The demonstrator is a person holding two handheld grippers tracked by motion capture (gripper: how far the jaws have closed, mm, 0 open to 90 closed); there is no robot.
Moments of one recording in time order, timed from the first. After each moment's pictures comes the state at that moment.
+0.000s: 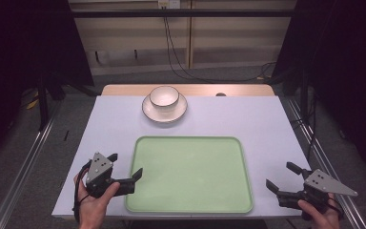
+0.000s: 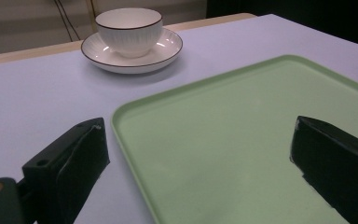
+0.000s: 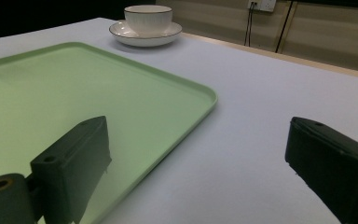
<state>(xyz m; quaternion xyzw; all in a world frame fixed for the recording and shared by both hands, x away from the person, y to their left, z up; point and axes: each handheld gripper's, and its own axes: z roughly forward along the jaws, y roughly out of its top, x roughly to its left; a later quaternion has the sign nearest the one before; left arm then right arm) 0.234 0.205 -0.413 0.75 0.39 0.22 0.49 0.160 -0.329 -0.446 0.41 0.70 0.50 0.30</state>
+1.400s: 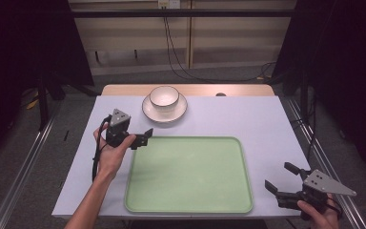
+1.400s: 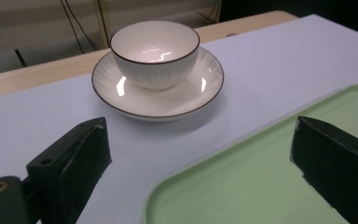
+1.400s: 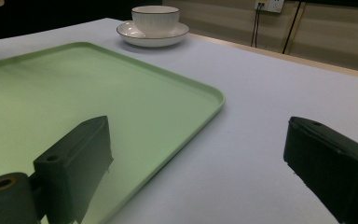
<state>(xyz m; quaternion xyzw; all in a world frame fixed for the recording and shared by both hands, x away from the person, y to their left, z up) 0.367 0.175 -0.404 0.77 0.41 0.21 0.45 0.160 -0.327 -0.446 0.40 0.71 0.50 0.29</state>
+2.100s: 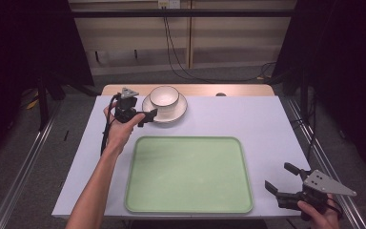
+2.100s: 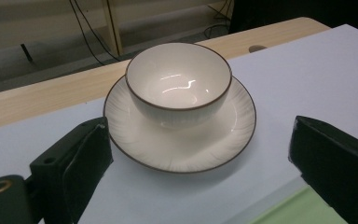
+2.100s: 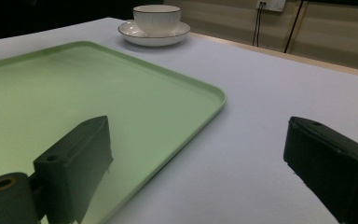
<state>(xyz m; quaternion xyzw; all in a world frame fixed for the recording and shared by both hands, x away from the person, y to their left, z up) 0.434 0.154 -0.392 0.76 0.43 0.21 0.44 0.159 -0.327 -0.447 0.40 0.71 0.50 0.29</state>
